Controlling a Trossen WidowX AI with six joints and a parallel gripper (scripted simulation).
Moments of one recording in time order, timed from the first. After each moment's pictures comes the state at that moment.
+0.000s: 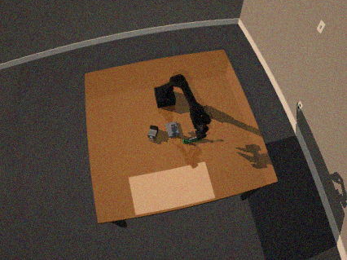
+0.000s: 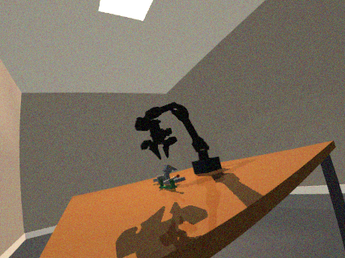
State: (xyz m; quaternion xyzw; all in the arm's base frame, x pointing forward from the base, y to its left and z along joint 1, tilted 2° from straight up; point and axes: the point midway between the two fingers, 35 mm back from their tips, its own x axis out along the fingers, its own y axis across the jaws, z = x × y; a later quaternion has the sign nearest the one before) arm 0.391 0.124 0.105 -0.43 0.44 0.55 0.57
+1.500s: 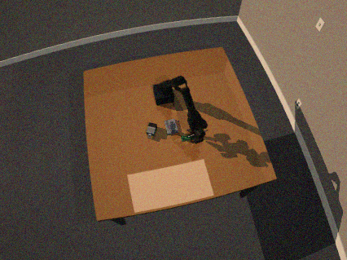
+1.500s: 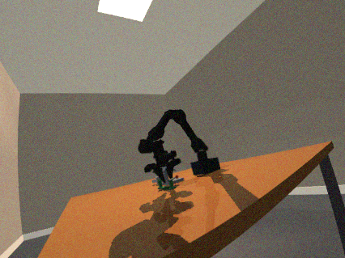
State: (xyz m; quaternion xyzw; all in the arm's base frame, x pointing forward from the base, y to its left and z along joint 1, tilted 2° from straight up) arm 0.393 0.131 -0.004 -0.44 0.43 0.55 0.56
